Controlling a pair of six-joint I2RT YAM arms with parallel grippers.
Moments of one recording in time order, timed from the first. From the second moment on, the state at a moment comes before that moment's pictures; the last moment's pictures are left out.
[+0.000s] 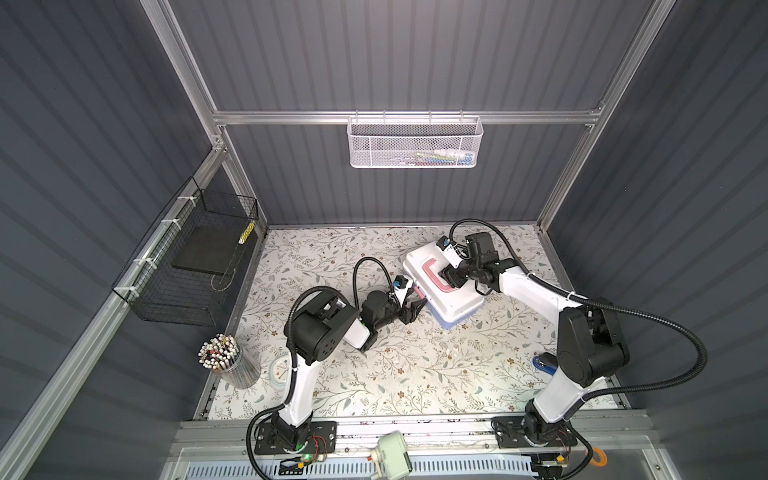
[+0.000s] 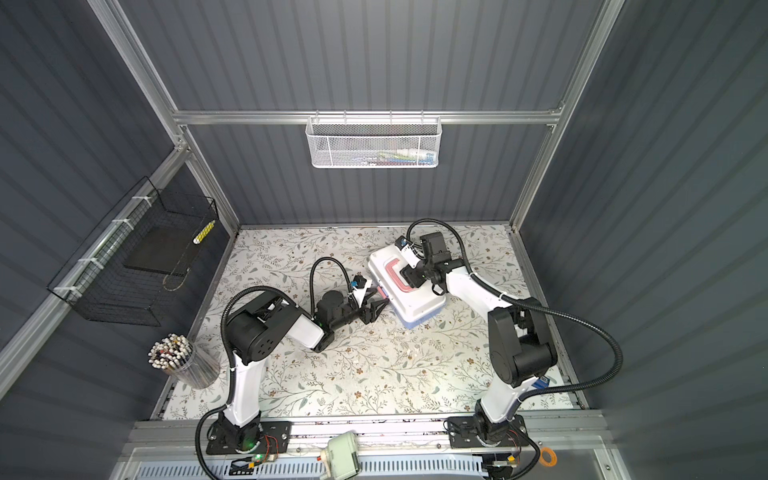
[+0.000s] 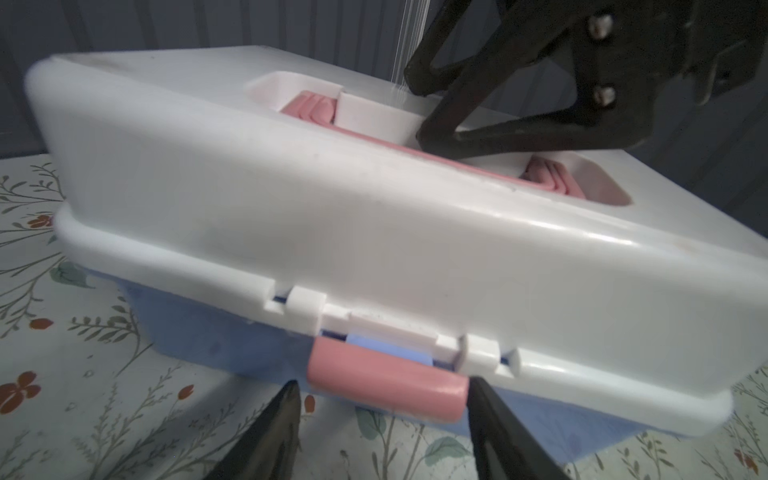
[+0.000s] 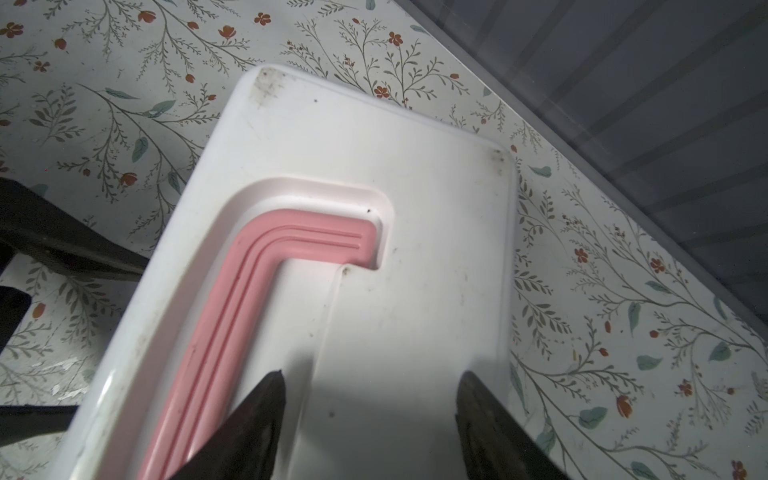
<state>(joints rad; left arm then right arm) -0.67 2.09 0.77 1.15 0.32 -0.14 0.35 1.72 1.21 -0.29 -0.16 -0.44</state>
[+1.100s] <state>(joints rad) -0.67 2.02 0.64 1.13 0.33 -0.11 0.38 1.73 1.24 -0.33 -0.08 -0.34</state>
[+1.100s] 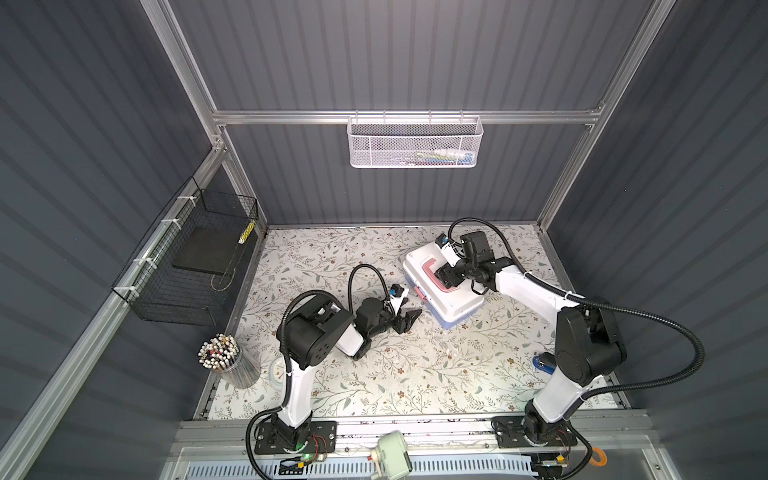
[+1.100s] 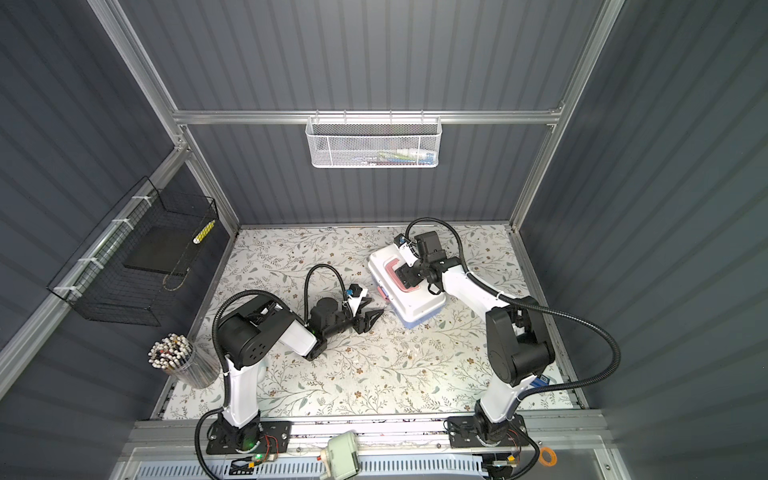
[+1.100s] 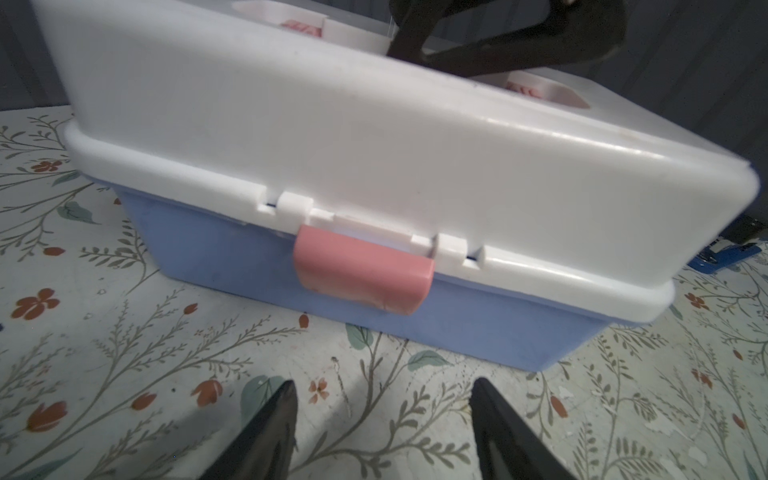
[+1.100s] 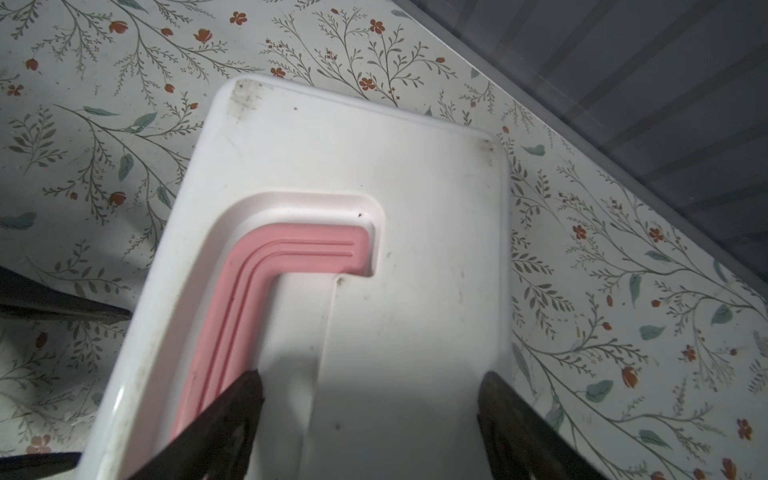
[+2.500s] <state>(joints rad) -0.70 2.02 0.60 1.16 0.29 -0.09 0.34 1.76 1.27 -0.40 -0.24 -0.38</state>
